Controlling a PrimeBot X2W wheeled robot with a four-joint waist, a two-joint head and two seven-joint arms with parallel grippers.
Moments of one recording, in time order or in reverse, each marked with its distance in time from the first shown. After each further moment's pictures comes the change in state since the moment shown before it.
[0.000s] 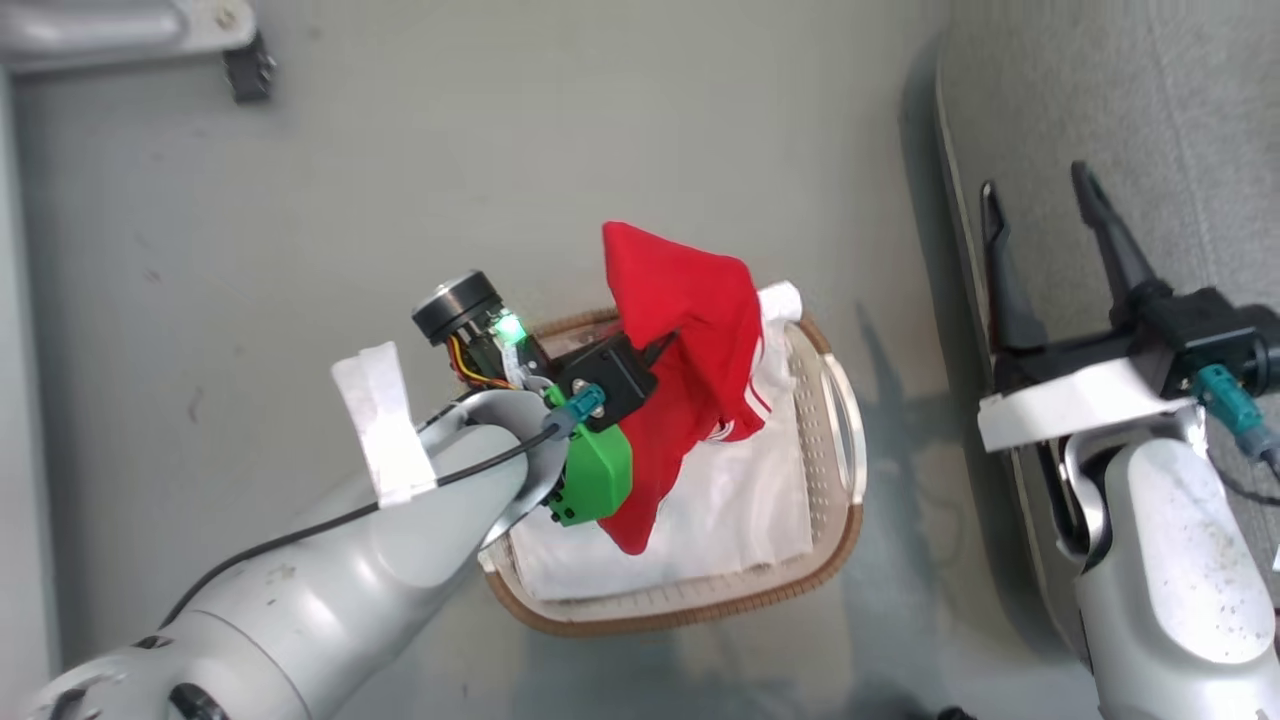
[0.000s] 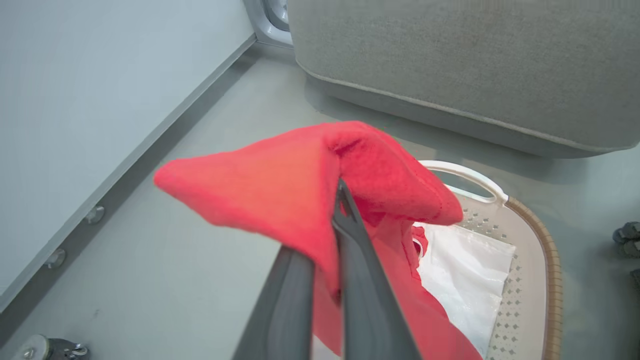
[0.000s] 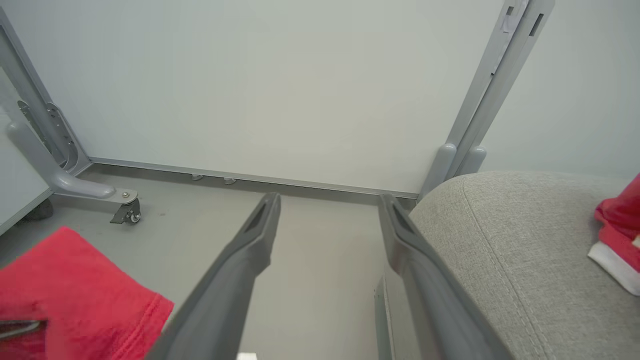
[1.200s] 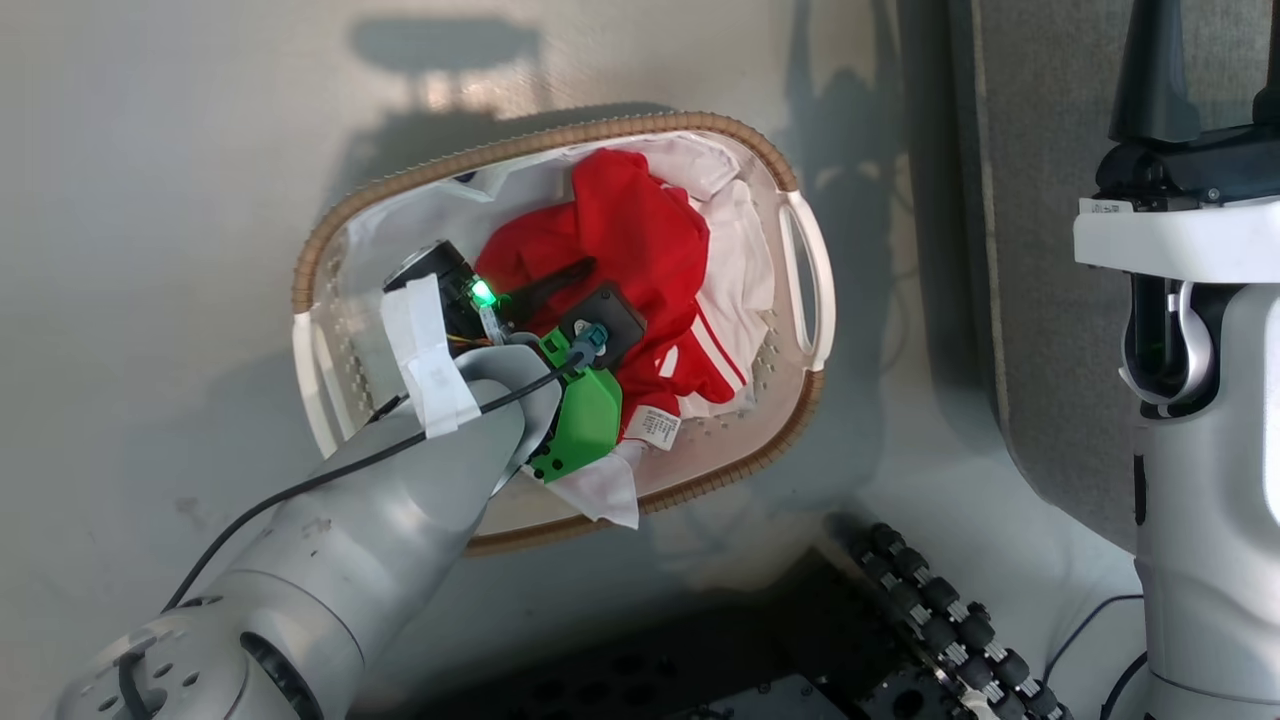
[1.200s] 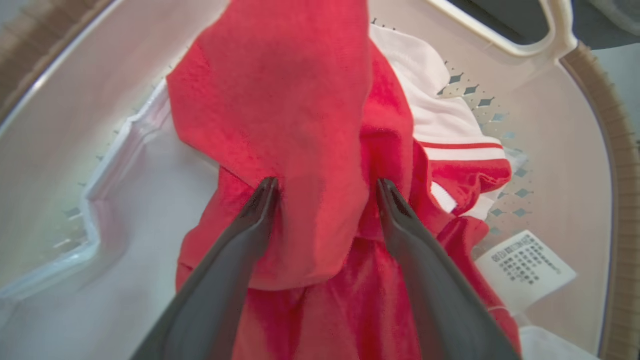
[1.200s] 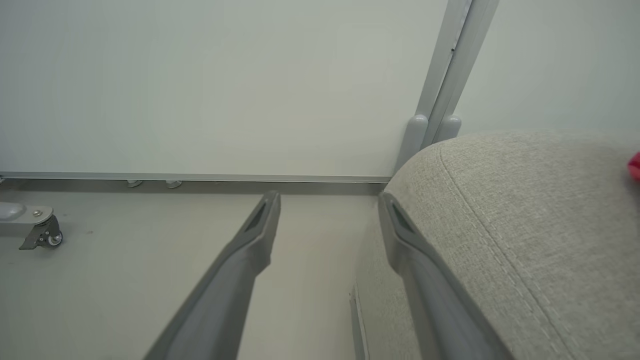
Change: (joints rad) left arm -0.081 -0.128 0.016 0.321 0.023 -0.007 0.085; right arm -0.222 -0.001 -0.059 -0.160 0.162 0.000 0.000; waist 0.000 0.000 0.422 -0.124
